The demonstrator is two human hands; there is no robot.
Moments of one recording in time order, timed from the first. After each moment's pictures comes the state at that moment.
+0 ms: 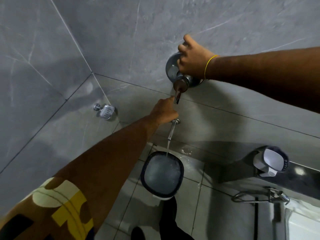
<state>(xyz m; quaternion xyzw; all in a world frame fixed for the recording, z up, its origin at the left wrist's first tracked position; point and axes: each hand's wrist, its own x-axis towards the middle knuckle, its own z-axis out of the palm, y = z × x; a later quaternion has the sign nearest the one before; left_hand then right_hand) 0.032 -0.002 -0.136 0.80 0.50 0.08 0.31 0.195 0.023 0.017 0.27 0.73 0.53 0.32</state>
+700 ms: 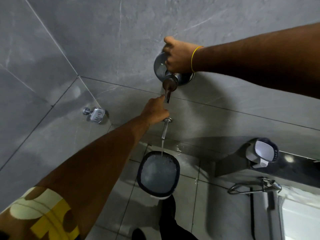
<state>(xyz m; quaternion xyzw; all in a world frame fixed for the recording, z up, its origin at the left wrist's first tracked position) 0.036 0.000 -0.137 0.81 0.49 0.09 0.30 0.201 0.035 0.022 0.19 0.75 0.52 0.36</state>
